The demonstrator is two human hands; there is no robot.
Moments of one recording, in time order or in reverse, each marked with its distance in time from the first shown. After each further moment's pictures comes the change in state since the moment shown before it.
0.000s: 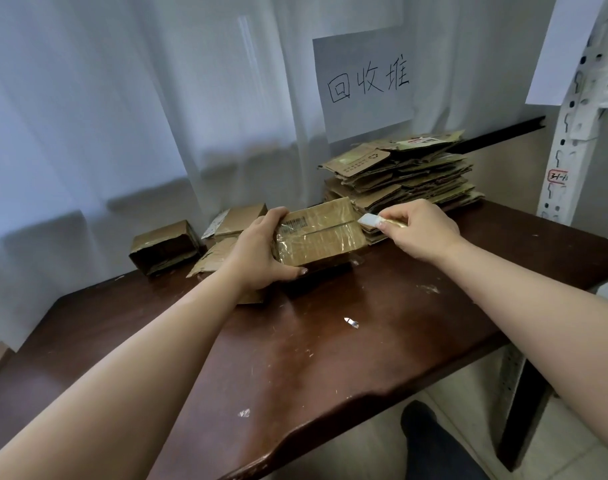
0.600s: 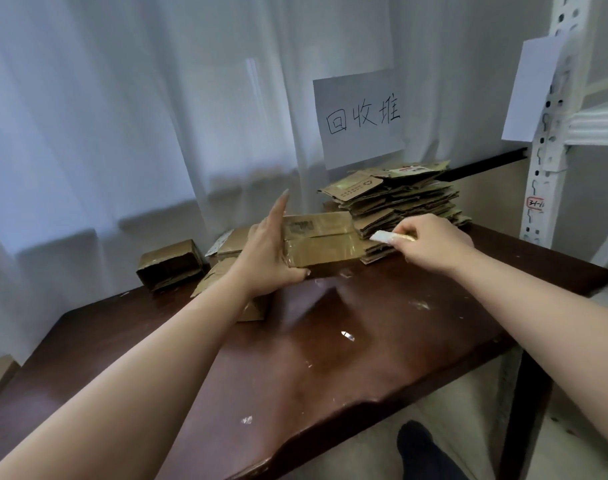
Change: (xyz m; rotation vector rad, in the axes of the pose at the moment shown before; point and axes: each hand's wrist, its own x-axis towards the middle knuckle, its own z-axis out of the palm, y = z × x) left_hand 0.001 0.031 -0.016 -0.005 0.067 0.090; right_hand -0.014 -0.005 -0.038 -0.164 -0.032 0.033
